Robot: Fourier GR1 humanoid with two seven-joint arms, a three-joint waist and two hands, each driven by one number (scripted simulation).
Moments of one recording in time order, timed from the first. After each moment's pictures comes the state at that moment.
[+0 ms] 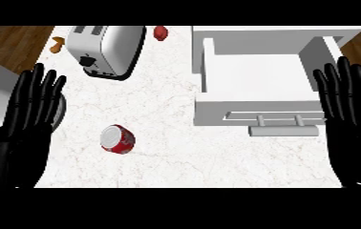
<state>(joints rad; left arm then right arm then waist) 0.02 0.10 -0.03 -2.10 0.03 -0.02 0.02 -0.02 -0.08 0.01 -2.10 -0.01 0.00 0.02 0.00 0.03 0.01</state>
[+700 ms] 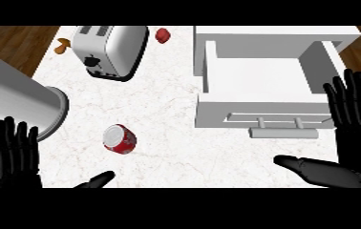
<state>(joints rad) 0.35 0.00 -0.21 -2.24 -0.26 0.50 0.24 0.05 -0.08 -0.07 -2.07 -0.03 -0.06 0.18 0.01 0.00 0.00</state>
